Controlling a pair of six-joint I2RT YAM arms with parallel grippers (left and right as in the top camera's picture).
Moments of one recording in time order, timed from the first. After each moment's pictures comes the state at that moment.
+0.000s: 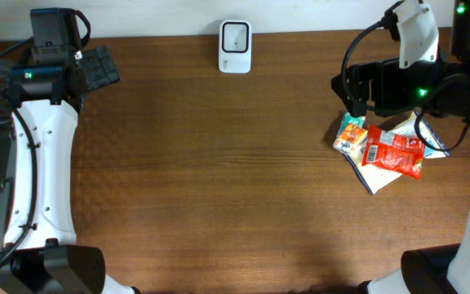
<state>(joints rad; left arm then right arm) 0.06 1.73 1.85 -0.99 -0.24 -0.24 0.10 1.69 2.55 -1.69 -0.31 -0.05</state>
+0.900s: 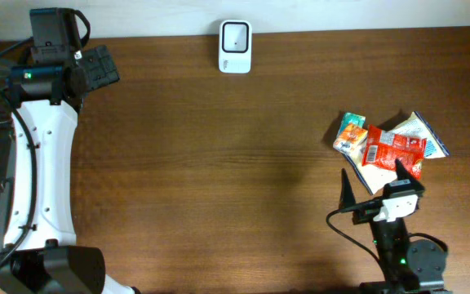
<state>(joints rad) 0.06 1.73 1.85 -0.99 -0.24 -0.24 0.02 0.14 0.21 -0.05 -0.09 -0.12</state>
